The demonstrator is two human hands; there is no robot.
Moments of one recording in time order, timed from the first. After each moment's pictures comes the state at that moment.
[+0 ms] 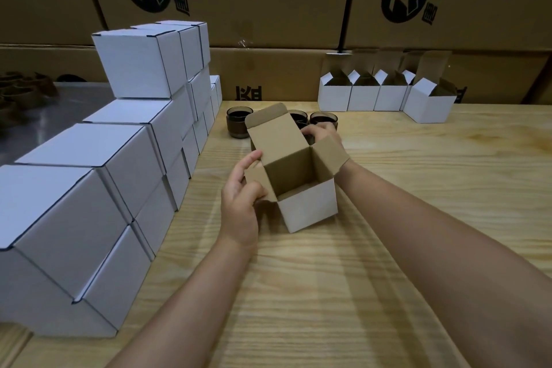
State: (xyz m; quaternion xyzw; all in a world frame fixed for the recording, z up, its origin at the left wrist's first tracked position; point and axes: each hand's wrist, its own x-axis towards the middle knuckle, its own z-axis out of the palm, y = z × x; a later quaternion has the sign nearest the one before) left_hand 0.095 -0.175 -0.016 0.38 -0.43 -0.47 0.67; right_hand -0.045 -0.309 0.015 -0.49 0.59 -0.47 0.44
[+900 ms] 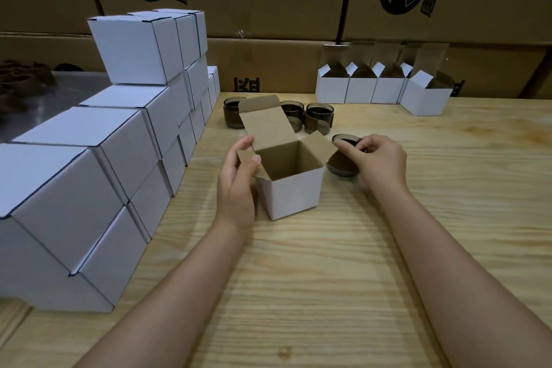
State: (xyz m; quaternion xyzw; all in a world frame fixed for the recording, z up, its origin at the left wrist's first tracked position) left_hand 0.091 -0.175 -0.016 0.41 -0.48 -0.38 0.67; right_hand -0.114 -0.242 -0.007 -0.51 0.64 -0.53 0.20
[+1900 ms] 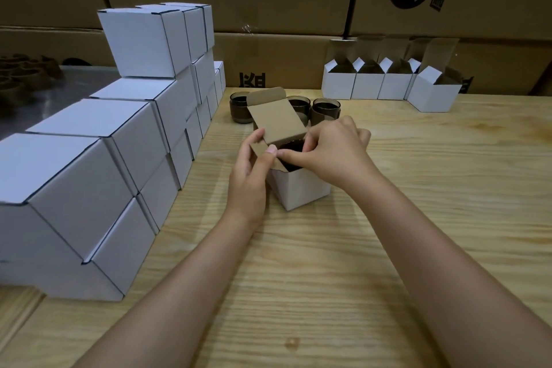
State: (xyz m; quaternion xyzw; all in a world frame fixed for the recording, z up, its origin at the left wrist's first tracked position) left_hand 0.089 -0.171 -0.012 0.42 -0.49 -0.42 0.64; right_hand -0.038 -0.202 0.043 -0.74 0.61 -0.26 0.06
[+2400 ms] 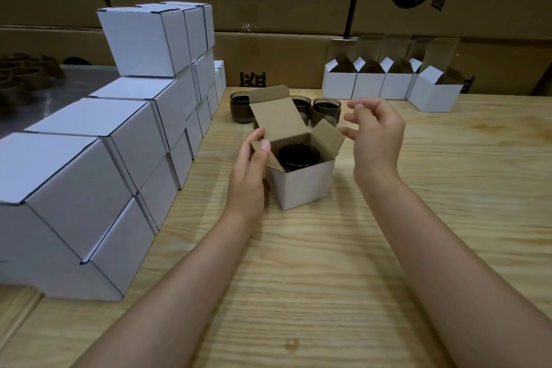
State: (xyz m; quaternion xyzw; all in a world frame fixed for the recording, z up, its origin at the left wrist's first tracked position) left_hand 0.089 -0.171 -0.012 0.43 -0.50 -0.42 0.62; right_hand -0.062 -0.208 0.040 -0.45 0.48 -0.69 0.30
